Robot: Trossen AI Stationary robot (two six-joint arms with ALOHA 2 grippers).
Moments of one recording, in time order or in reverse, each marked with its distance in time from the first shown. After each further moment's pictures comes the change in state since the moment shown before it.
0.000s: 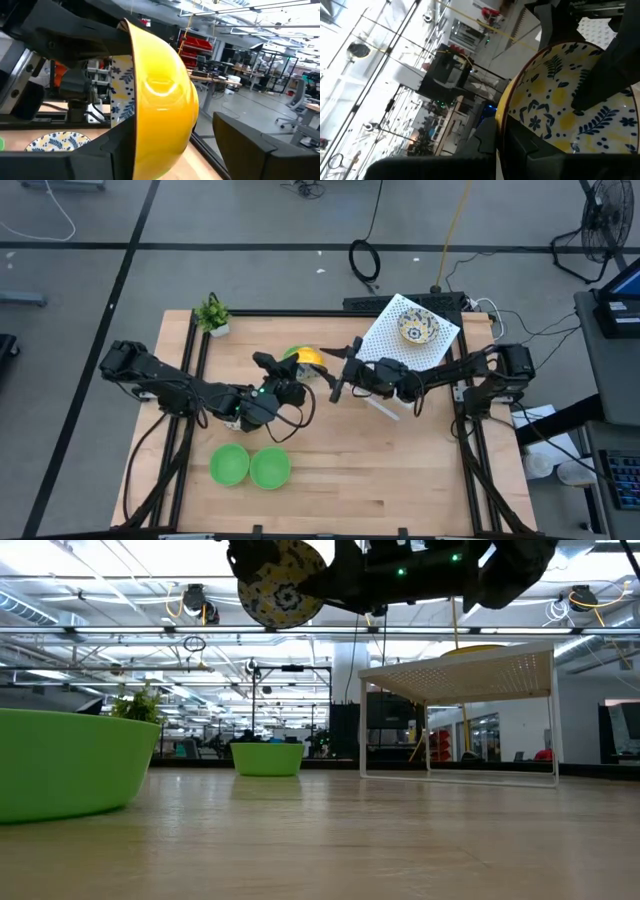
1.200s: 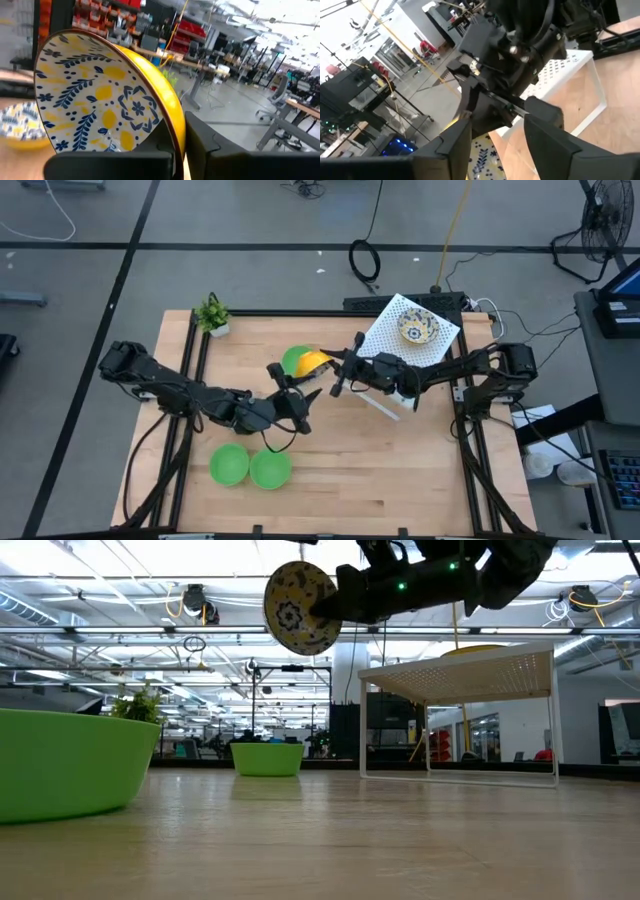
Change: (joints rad) left arm -0.038 -0.002 0.001 -0.008 0.371 -0.413; right arm -0.023 -0.037 -0.003 -0.115 0.001 -0.070
